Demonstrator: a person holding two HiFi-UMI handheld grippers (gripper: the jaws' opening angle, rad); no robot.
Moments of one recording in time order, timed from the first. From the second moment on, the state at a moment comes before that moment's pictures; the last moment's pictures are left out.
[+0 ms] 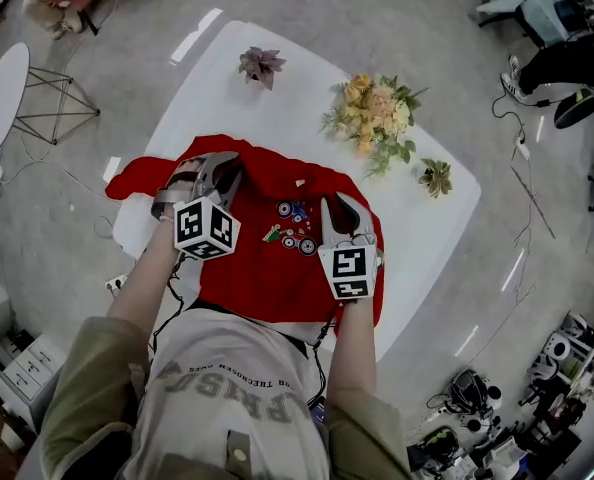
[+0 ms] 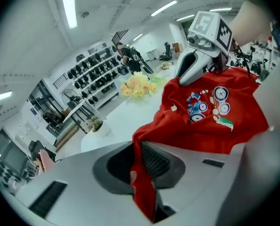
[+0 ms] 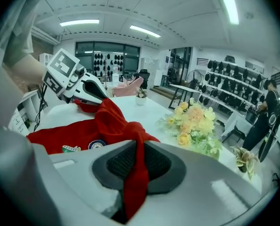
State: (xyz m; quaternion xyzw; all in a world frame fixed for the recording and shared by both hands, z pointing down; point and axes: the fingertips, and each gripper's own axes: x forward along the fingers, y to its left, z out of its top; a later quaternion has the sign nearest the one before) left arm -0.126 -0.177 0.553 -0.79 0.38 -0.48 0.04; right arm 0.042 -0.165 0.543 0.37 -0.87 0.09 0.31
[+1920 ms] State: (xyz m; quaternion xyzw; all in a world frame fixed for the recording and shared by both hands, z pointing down) left arm 0.130 0.127 0.545 -0.84 0.32 -0.39 -0.20; right arm 0.233 0.121 0.542 0.29 -0.86 0.14 0.40
